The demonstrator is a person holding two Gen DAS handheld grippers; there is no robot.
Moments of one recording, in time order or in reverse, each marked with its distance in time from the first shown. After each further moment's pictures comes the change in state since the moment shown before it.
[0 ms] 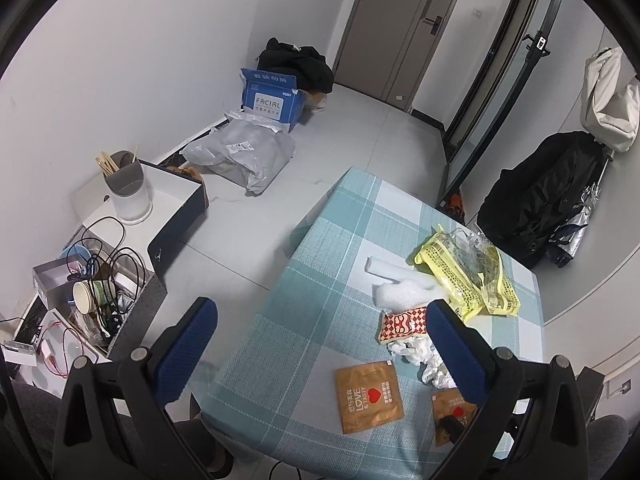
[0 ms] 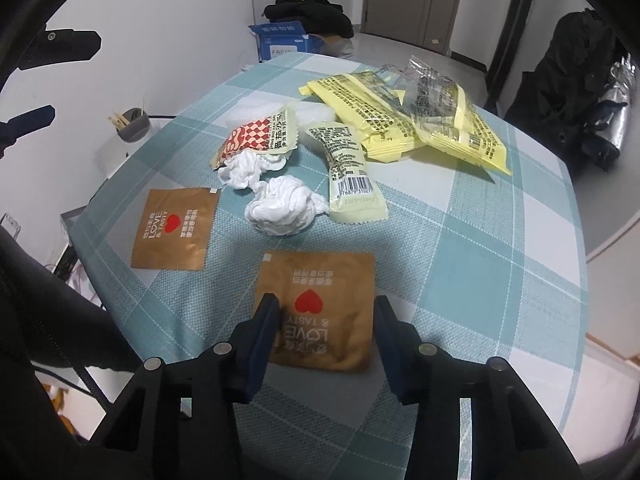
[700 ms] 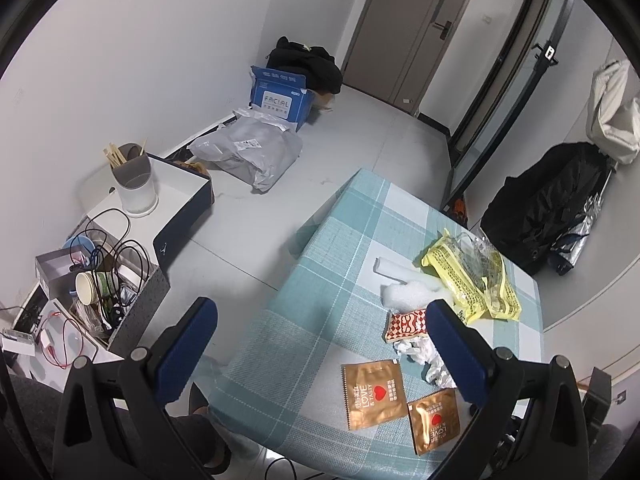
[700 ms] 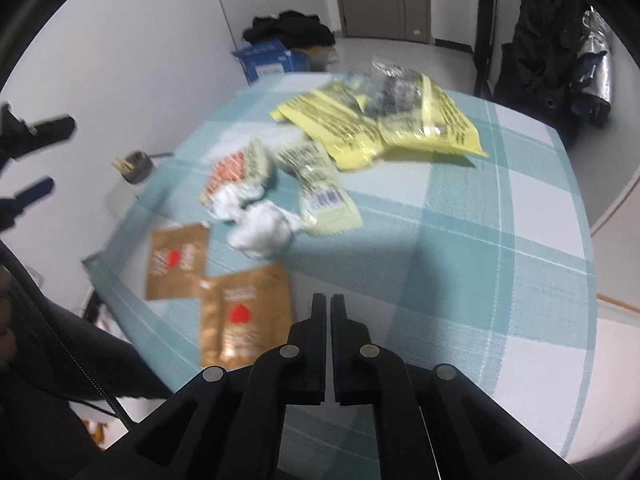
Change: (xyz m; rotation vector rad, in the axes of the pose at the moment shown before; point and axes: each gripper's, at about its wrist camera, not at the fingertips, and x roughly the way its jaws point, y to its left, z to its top) left arm -0.004 0.011 -0.001 -0.047 -0.005 0.002; right arm -0.013 -0.026 0.003 0.164 -0.050 0.105
